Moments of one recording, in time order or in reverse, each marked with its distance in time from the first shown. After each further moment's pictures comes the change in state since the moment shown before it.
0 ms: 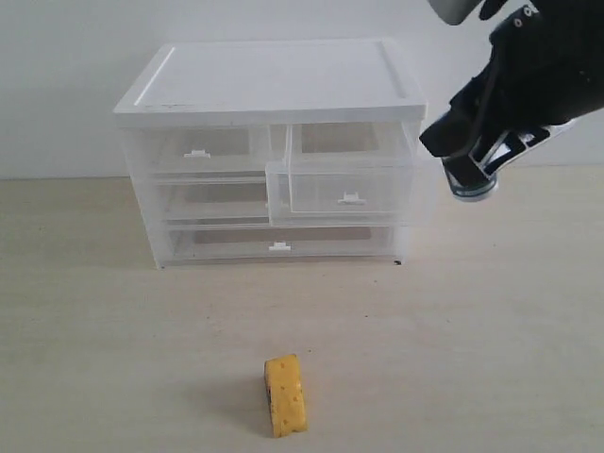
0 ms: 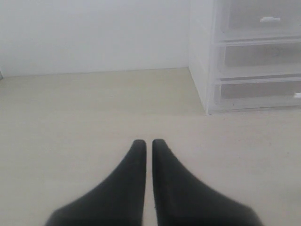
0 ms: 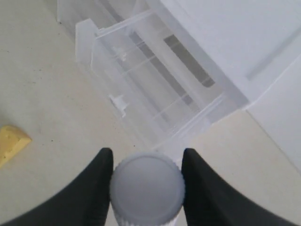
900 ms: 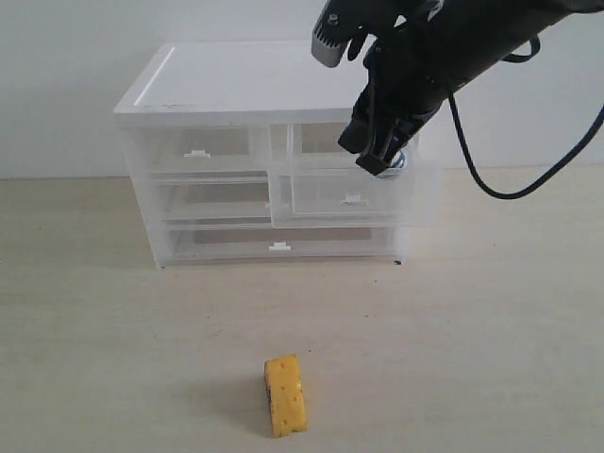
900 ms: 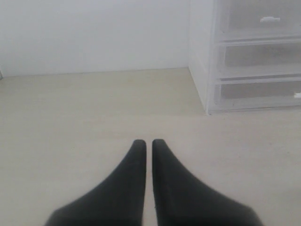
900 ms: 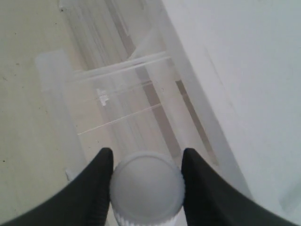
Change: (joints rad) left arm 0.000 0.000 0.000 0.000 0.000 0.000; right arm 0.018 0.427 -0.337 0.084 0.023 -0.315
